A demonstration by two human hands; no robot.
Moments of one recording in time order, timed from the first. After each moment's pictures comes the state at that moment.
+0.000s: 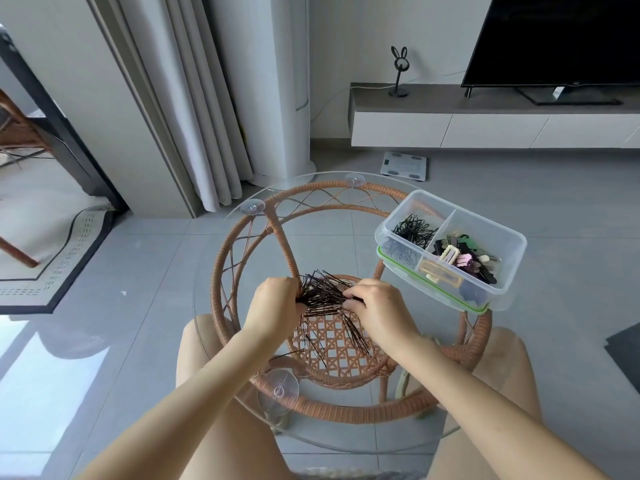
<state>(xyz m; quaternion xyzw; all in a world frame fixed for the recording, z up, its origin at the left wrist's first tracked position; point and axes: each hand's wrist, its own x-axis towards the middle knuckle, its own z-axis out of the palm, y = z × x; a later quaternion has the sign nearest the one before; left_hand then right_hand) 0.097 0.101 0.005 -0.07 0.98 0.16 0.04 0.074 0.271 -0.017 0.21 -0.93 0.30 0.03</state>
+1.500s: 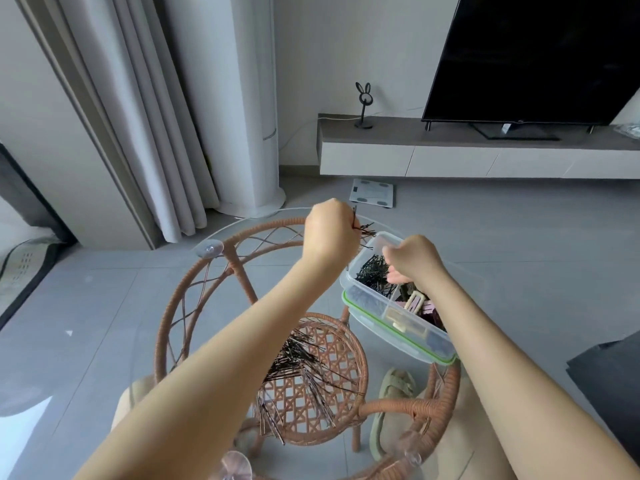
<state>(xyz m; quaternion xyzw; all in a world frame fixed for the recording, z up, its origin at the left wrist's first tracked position) -0.040 0.202 0.103 -0.01 0.94 0.31 -0.13 -0.056 0.336 0.068 -0.14 -0.90 0.42 -0.05</state>
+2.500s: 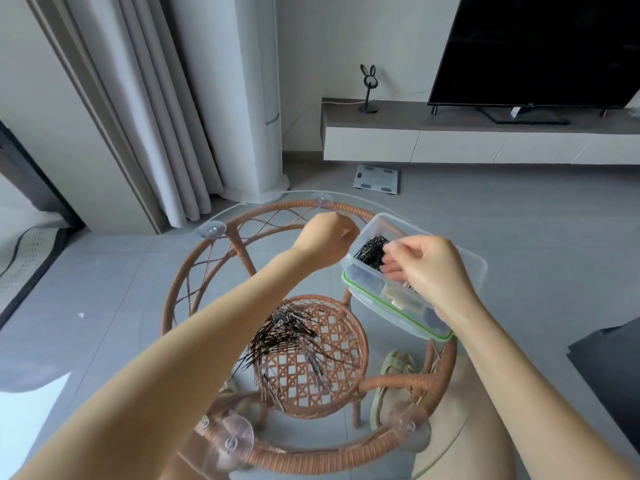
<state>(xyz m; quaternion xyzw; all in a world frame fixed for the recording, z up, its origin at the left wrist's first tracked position) -0.036 0.186 0.066 0.13 0.96 0.26 -0.03 0.020 0.346 0.077 -0.01 -0.86 0.51 0.02</state>
